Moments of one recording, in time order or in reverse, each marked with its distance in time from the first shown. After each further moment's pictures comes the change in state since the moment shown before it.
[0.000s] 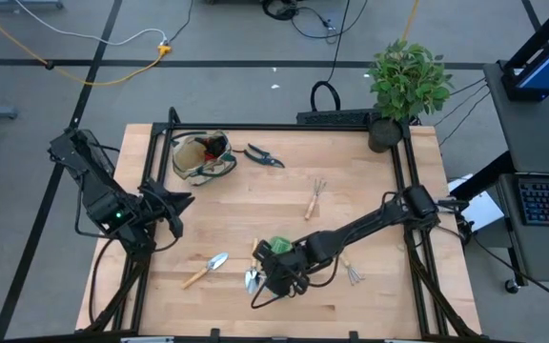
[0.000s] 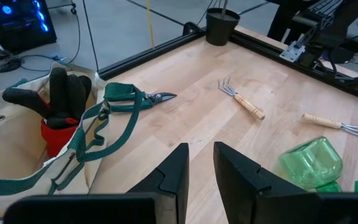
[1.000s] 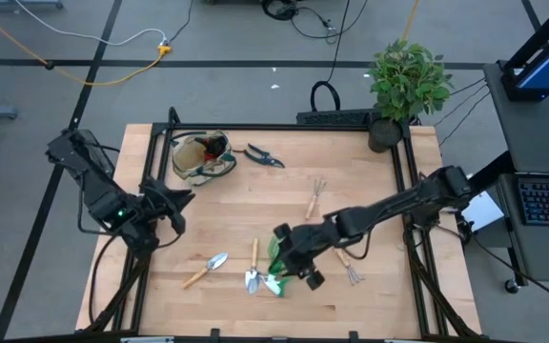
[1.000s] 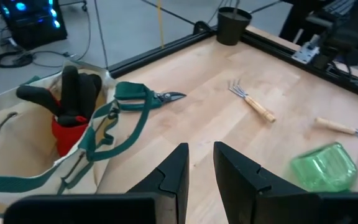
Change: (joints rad) left arm 0.043 -0.001 0.000 -0.003 0.010 0.003; right arm -0.059 -0.318 -0.298 0.259 -0.235 0.413
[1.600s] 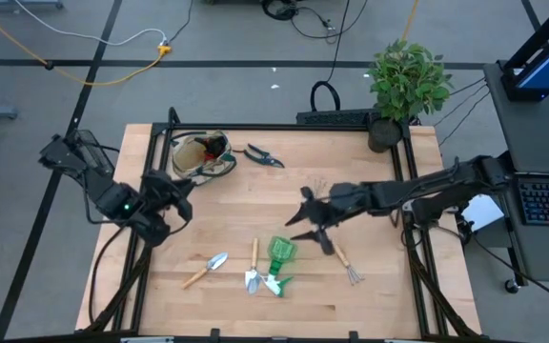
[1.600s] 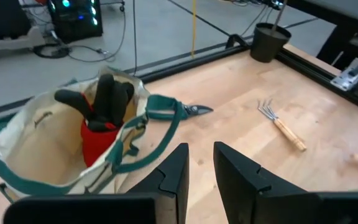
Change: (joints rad) left arm 0.162 0.002 0.015 0.015 -0.001 -0.003; right arm -0.161 -0.349 -0.347 0.303 -0.005 0.221
